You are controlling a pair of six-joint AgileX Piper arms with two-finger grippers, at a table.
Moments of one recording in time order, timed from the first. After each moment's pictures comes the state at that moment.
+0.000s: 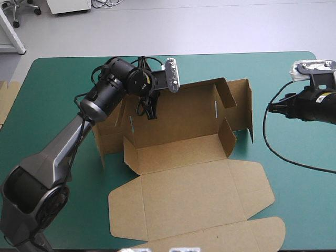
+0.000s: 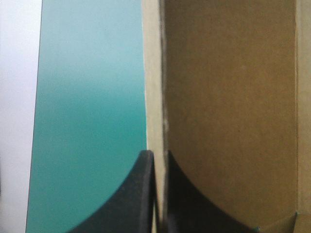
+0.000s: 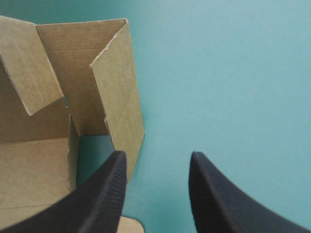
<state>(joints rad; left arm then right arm) -0.59 1.80 -1.88 0.11 1.08 0.87 -0.04 1.18 -1.36 0.14 1.01 -0.18</state>
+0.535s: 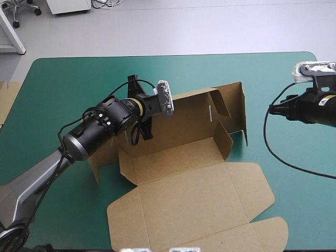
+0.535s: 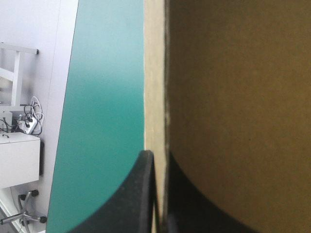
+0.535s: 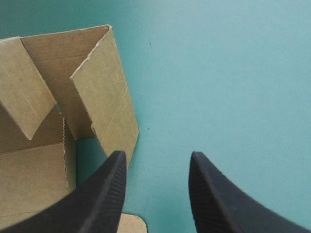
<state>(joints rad) -0.70 1.54 -1.41 0.37 0.77 0.58 -0.04 1.16 -1.36 0.16 1.03 -0.16</state>
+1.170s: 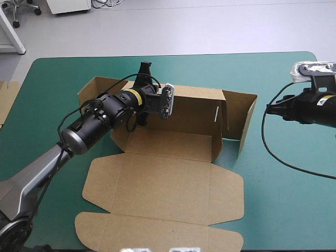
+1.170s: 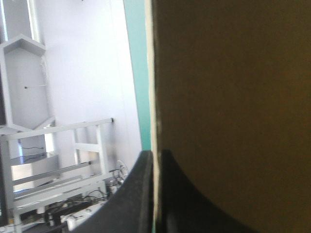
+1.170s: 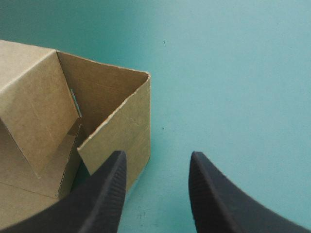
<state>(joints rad) -0.62 1.56 -1.39 0.26 0.47 1.11 -0.04 1.16 -1.36 0.21 1.04 -0.16</state>
